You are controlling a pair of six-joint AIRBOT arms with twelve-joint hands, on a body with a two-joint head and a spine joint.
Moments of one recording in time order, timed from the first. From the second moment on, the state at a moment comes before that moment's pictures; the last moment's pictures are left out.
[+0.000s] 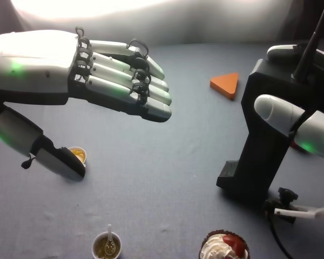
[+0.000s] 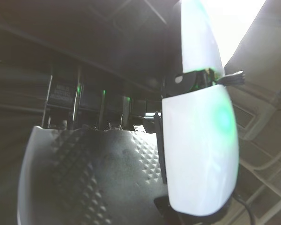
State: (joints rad) left arm 0.37 -0.72 1.56 1.23 -1.39 -0.22; right arm -0.70 -1.18 0.83 0.72 1.52 -0.07
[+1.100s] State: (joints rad) left arm 0.36 -0.71 1.54 1.20 -1.39 -0.28; right arm -0.61 -1.06 0.83 0.45 1.58 -0.06
